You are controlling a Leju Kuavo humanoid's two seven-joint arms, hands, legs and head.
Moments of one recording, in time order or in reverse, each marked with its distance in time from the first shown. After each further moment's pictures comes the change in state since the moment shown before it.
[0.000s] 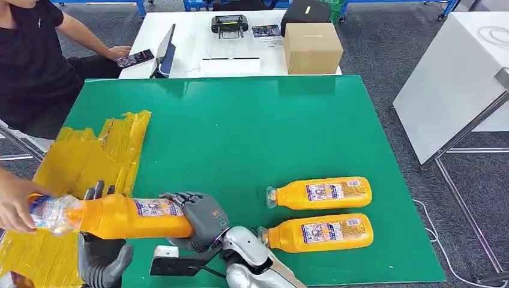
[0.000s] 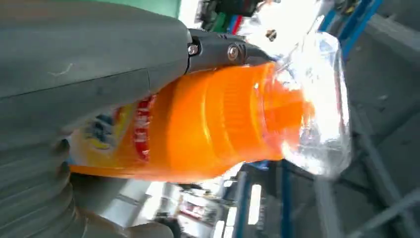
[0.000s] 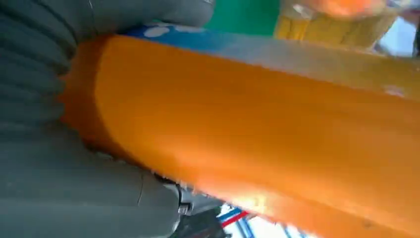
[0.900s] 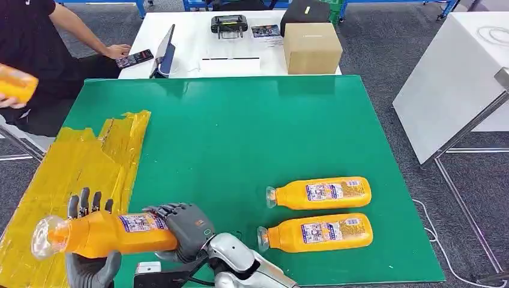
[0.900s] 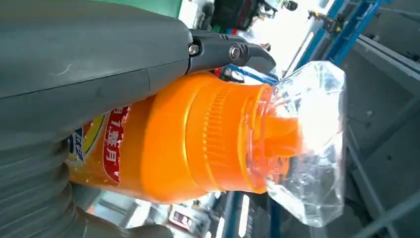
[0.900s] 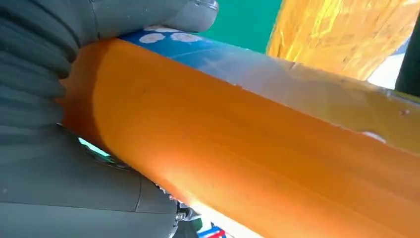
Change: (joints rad) left arm 0.035 0.014 -0.003 -0.015 0.010 0.042 -0.015; right arm -0.069 0.019 0.196 0.092 -0.109 0.004 0.043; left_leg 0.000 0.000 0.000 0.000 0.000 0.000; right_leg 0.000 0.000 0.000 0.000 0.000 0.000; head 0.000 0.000
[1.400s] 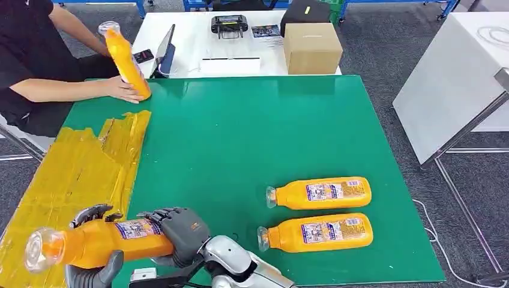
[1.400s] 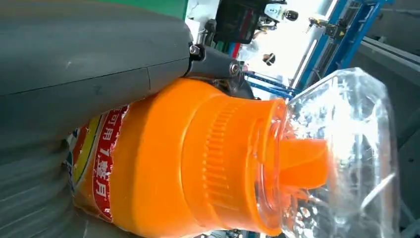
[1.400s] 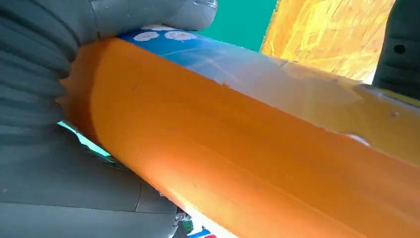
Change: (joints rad) left arm 0.000 0.006 0.023 0.000 -0.083 0.018 -0.034; right arm -0.010 0.003 0.039 0.001 -0.010 0.003 0.002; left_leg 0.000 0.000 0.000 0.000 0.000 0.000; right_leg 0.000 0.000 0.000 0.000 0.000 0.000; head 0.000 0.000
